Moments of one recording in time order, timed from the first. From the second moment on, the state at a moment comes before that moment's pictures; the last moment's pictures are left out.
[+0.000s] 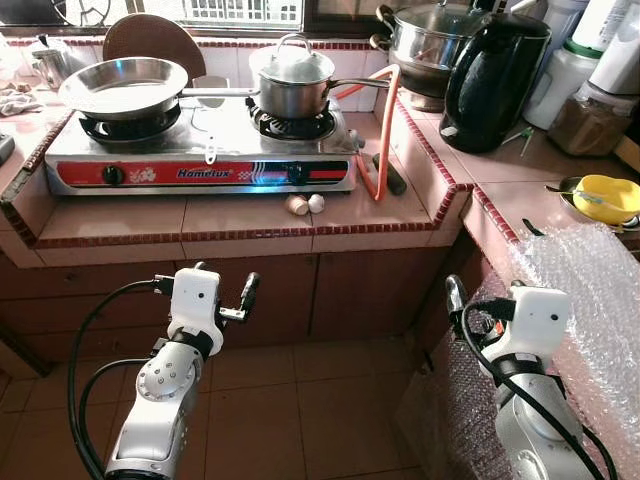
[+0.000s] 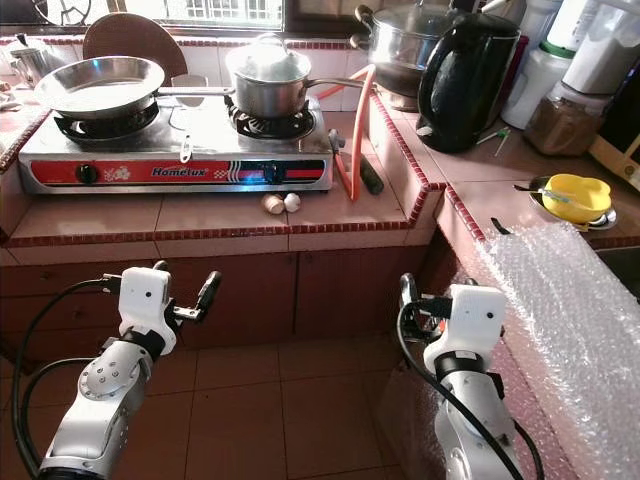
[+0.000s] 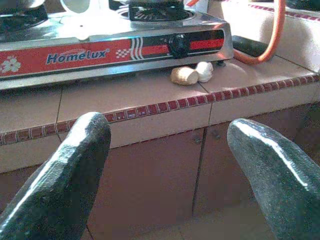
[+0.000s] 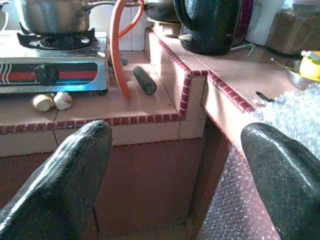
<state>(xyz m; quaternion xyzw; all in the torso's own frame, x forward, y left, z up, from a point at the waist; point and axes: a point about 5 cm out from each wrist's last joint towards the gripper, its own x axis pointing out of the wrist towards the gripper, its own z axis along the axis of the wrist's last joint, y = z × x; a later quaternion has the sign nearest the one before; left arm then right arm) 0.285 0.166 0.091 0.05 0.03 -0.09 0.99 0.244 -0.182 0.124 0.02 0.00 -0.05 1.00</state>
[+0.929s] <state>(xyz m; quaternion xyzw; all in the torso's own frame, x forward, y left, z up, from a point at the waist) 0.287 0.142 0.091 0.05 0.05 -0.19 0.98 0.243 -0.179 0.121 0.03 0.00 -0.05 1.00</state>
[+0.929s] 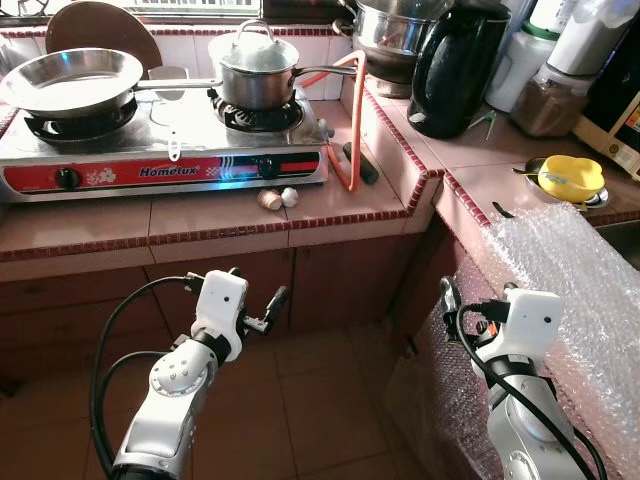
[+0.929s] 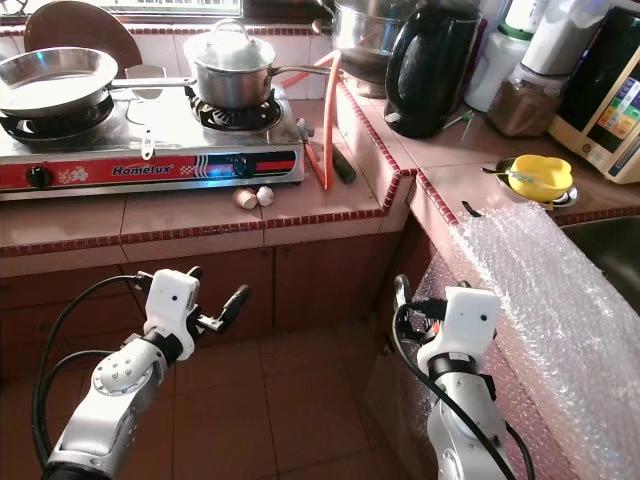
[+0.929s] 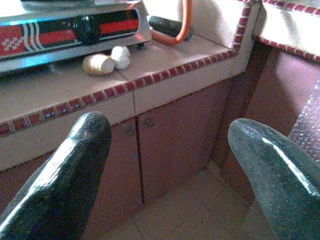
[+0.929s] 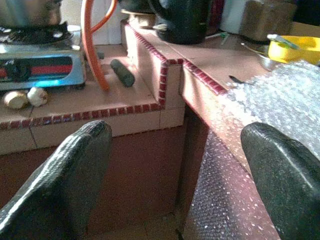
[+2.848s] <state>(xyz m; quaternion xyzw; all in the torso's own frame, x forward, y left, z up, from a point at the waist) 0.303 0.130 0.101 0.02 0.04 -0.21 0.98 0.239 -0.183 0.124 0.02 -0.02 -0.06 1.00</state>
